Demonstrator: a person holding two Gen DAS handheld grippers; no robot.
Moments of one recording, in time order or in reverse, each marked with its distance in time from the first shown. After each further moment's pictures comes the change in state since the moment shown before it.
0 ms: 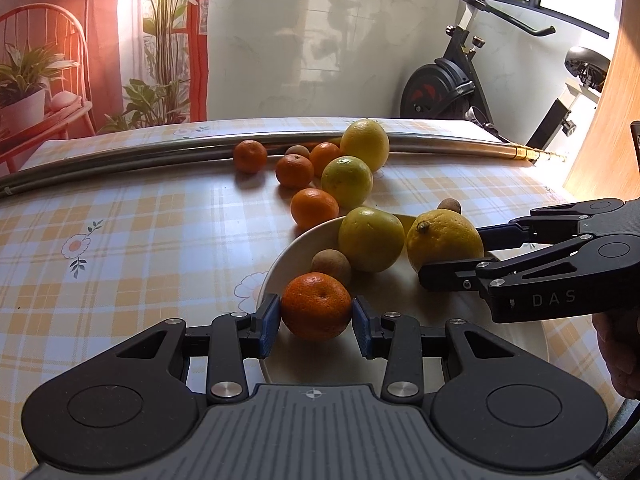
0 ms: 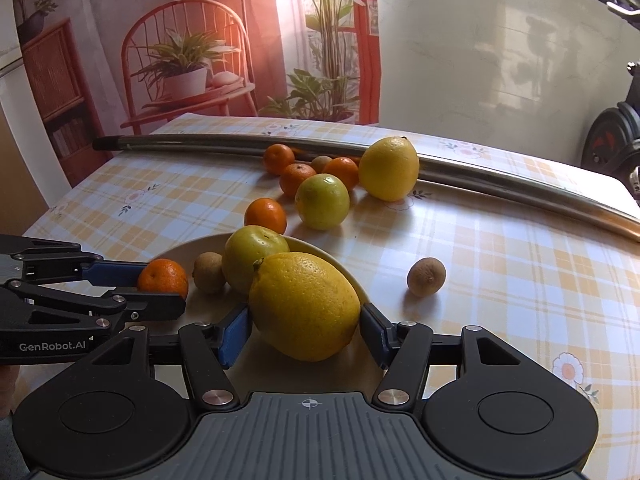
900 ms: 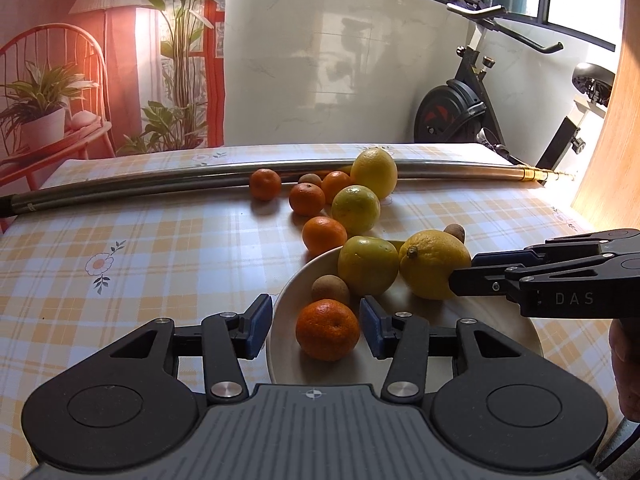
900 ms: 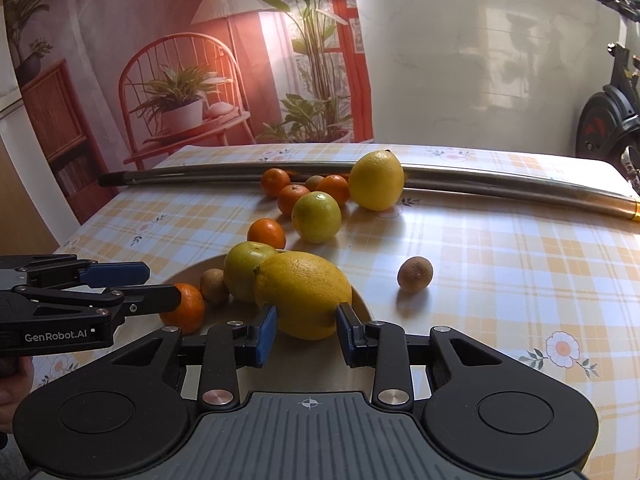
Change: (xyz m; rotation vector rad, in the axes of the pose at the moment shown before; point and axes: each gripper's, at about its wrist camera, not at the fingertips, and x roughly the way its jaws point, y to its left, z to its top) left arm -0.019 -0.008 0.003 -0.012 -0.074 0.061; right arm -0.020 -0.008 -0.012 0.083 -0.075 0.031
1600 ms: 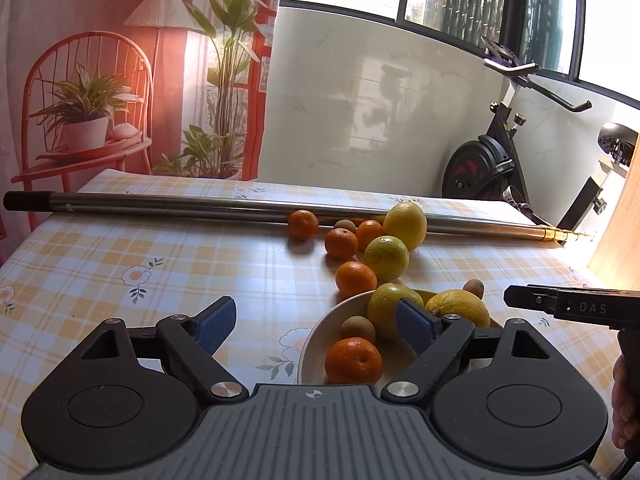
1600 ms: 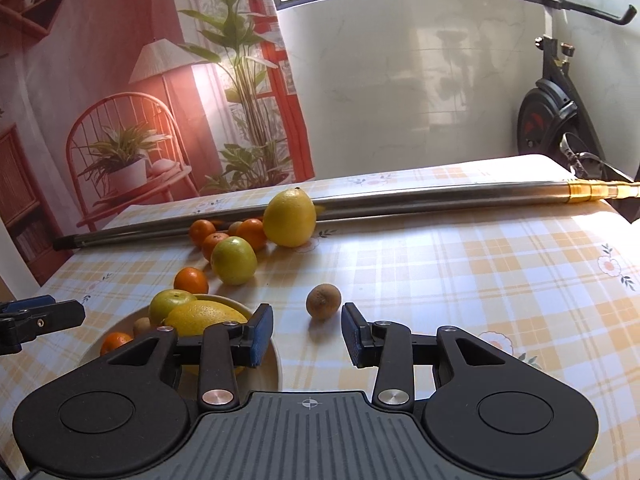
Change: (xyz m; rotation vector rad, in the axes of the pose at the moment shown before) left arm -0.019 0.016 0.001 -0.108 -0.129 0.066; right arm -0.009 -0.048 -0.015 0.147 -0.152 -0.128
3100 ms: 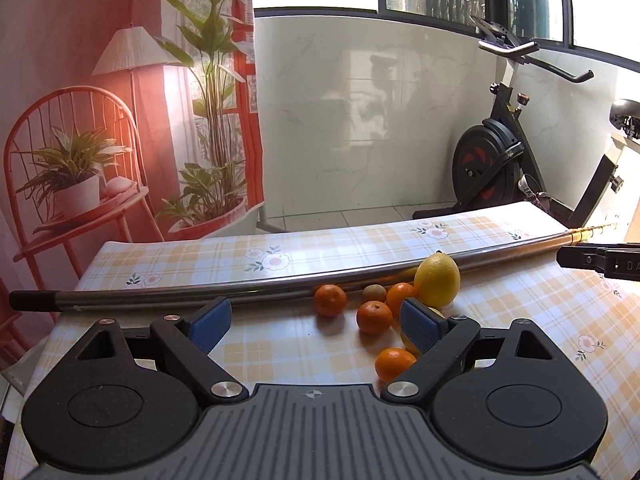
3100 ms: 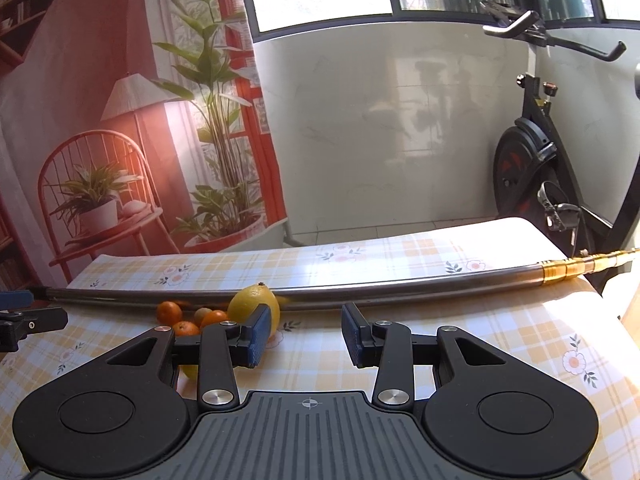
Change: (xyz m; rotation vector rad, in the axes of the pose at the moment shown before) left arm 0.022 0.002 0.082 0.148 0.029 0.041; right arm 0.003 -0.009 0.071 -0.003 -0.084 -0.076
